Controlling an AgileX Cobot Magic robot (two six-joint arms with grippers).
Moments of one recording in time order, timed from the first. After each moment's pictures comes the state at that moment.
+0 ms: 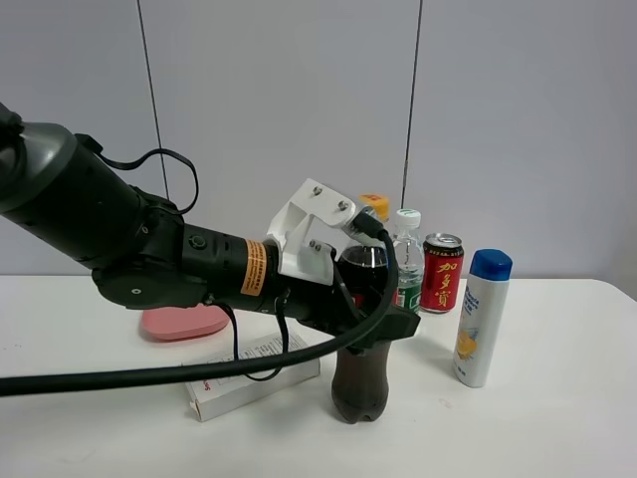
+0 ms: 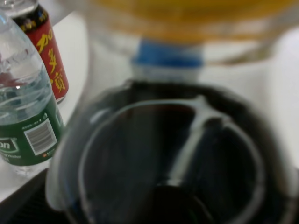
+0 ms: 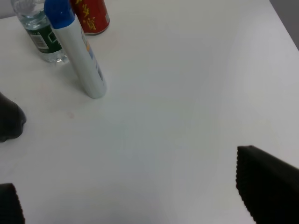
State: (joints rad) left arm -0.62 2.03 -1.02 0.90 -0.72 -0.60; right arm 0.01 0.00 -0.50 0.09 1.06 -0.01
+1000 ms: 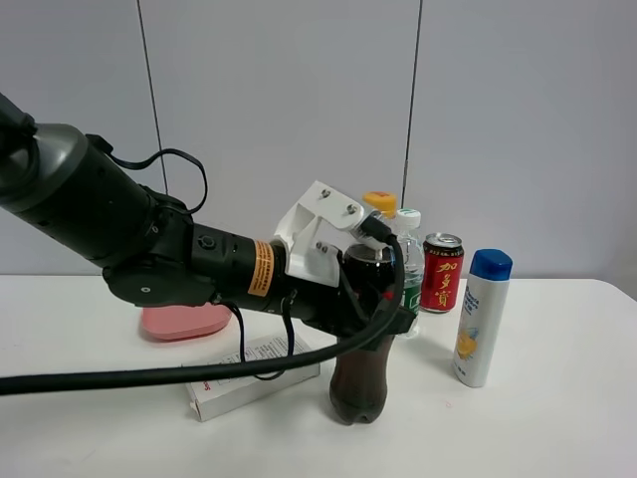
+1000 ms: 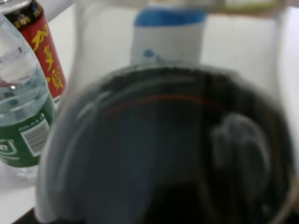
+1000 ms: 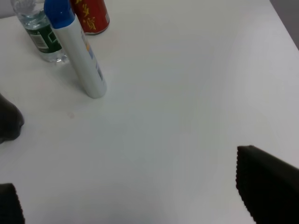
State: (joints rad) left arm -0.63 2.02 -1.04 0.93 -0.68 -0.61; right arm 0.01 0.00 -0.50 0.09 1.06 -0.01
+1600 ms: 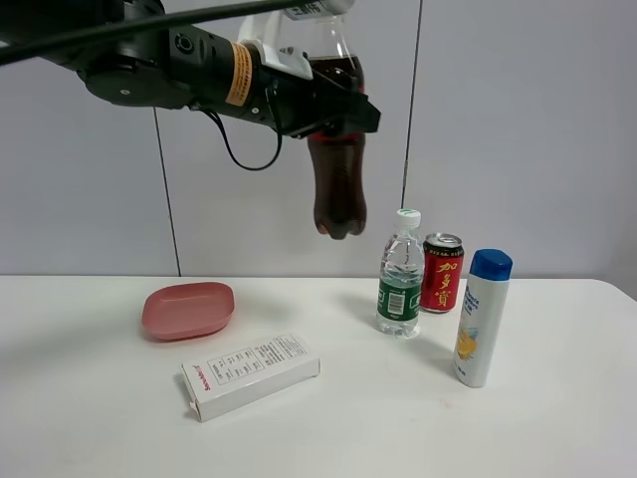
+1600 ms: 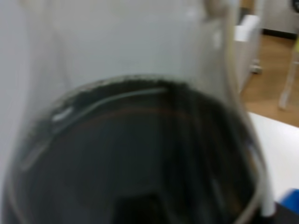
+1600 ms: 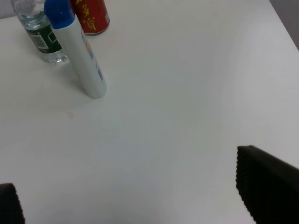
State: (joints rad) left arm -0.52 1.86 -1.41 1.31 -0.38 -1.21; right arm 0.01 0.00 -0.50 0.09 1.06 -0.01
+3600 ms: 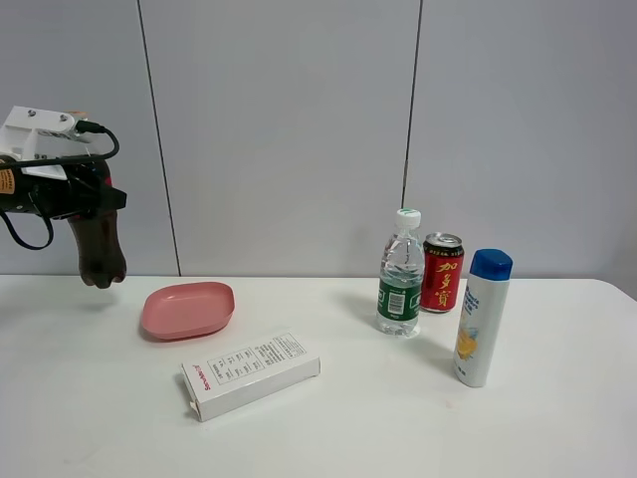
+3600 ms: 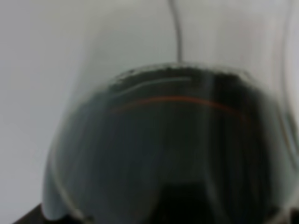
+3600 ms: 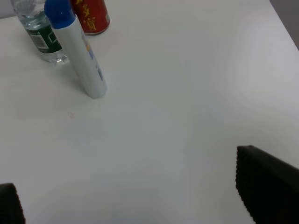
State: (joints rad) left arm 0.16 1.95 -1.12 0.90 -0.63 -0.61; right arm 0.01 0.00 -0.50 0.09 1.06 -0.01
